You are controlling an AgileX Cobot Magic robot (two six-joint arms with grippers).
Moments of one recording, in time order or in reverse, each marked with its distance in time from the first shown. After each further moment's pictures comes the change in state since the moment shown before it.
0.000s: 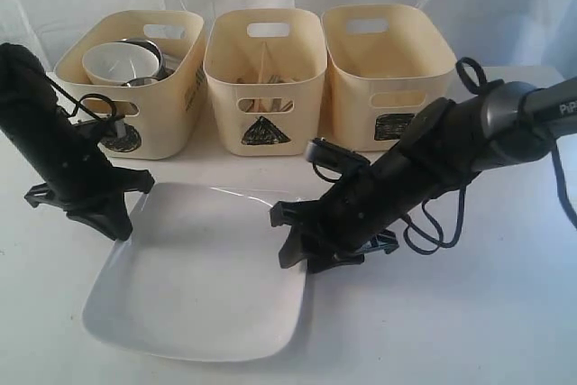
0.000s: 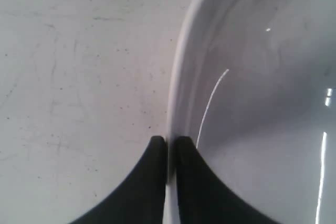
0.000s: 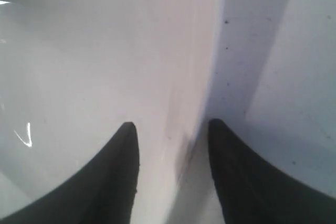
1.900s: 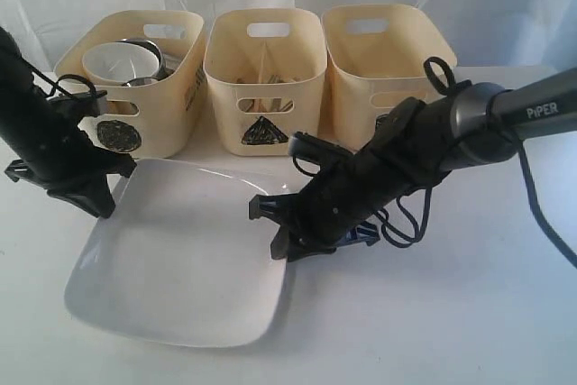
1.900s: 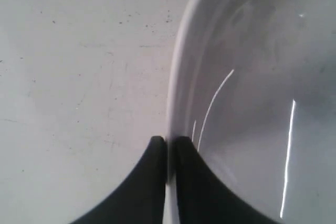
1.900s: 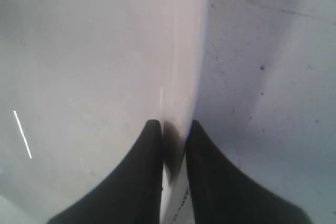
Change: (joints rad) left arm 0.020 -0.072 0.000 0.033 -0.027 0.048; right arm 0.070 0.028 -0.061 -0.004 -0.085 0.079
